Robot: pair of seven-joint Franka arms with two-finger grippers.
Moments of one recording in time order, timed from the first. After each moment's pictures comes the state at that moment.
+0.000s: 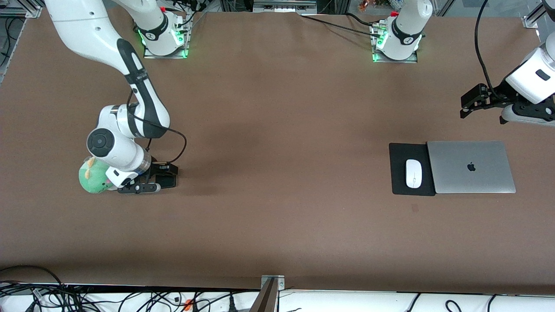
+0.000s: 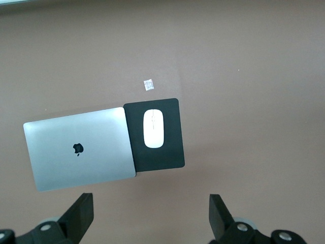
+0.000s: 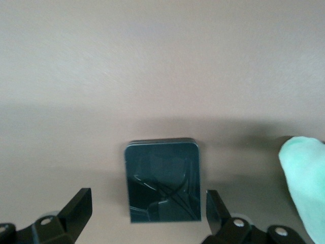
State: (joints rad) left arm 0.03 0.00 -0.08 -1.63 0.00 1.66 0.09; right arm 0.28 0.51 -0.12 -1.87 0.12 2.39 0.02
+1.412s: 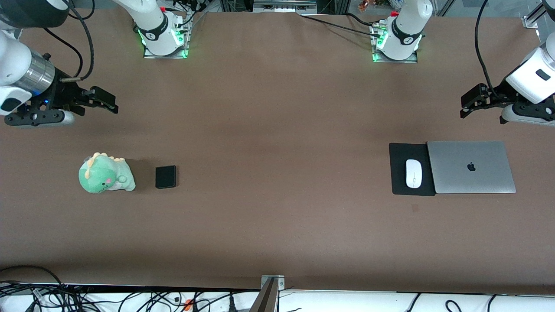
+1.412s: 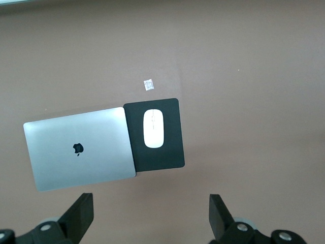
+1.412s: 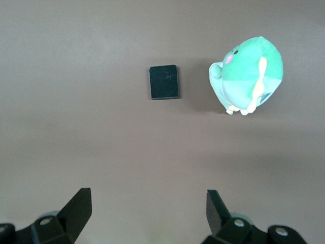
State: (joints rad) left arm 0.03 0.00 -0.08 -1.63 0.00 1.66 0.09; right arm 0.27 0.00 -0.18 -1.70 0.08 1.63 0.04
